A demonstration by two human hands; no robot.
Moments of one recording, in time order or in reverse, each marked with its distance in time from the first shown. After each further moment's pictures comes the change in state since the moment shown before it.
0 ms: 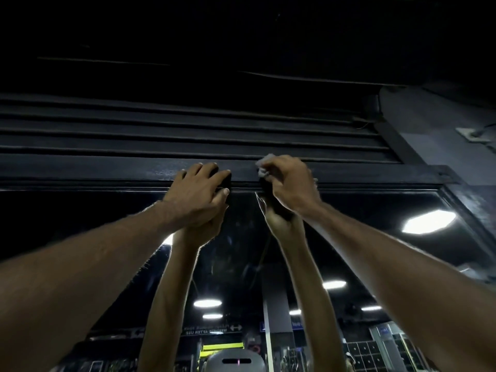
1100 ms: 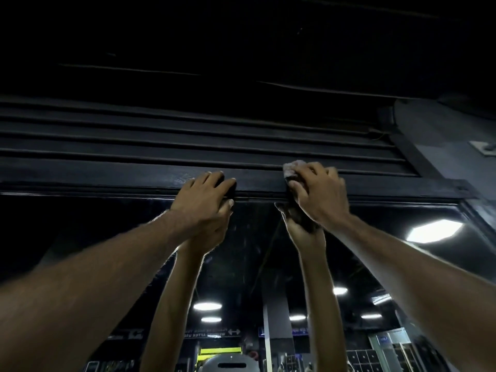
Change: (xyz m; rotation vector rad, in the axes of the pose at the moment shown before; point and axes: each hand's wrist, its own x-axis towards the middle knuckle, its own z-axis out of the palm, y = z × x) left_hand -0.014 -0.042 -0.005 0.007 0.031 0.009; right_hand 0.003 -0.004 0.000 -0.340 -0.029 0.129
